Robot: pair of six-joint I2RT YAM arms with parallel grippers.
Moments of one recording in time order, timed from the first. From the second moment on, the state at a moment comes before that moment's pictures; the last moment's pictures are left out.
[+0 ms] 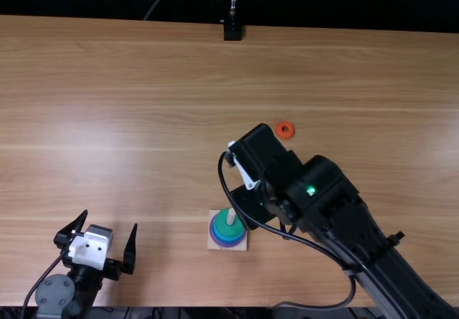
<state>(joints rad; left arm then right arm) -0.06 0.01 0.10 -0.38 0.16 0.10 0.71 1.61 1.70 -1.36 -0.01 0.13</state>
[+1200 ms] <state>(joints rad) -0.06 0.01 0.10 -0.38 0.16 0.11 0.82 1.72 1.72 -1.35 -0.01 0.18</state>
